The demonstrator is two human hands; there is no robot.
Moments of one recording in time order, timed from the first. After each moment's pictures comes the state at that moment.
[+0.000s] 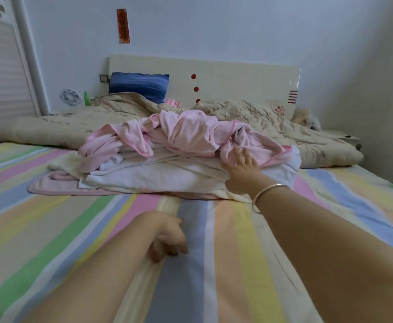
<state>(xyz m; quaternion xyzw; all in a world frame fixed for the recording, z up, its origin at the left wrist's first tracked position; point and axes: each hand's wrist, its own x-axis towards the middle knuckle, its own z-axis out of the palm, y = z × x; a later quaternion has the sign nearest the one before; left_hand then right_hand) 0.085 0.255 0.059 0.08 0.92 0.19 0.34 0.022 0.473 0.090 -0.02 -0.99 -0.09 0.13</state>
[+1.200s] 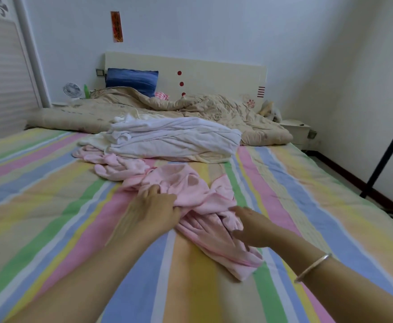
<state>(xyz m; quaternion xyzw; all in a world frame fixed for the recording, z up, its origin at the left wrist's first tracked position) 0.411 0.239 0.089 0.15 0.98 0.12 -0.08 0.481 0.479 0.099 -0.01 -0.99 0.10 -0.08</state>
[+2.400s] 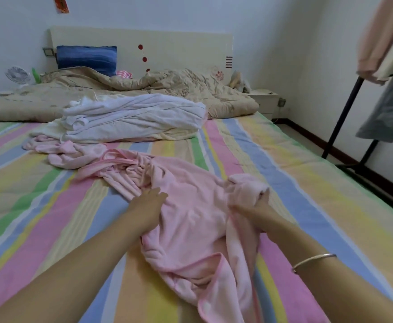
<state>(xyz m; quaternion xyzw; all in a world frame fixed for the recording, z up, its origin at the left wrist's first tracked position) 0.427 0.303 0.046 0.26 0.96 -0.02 0.04 0.555 0.560 0.058 -0.28 -0.79 0.54 0.07</state>
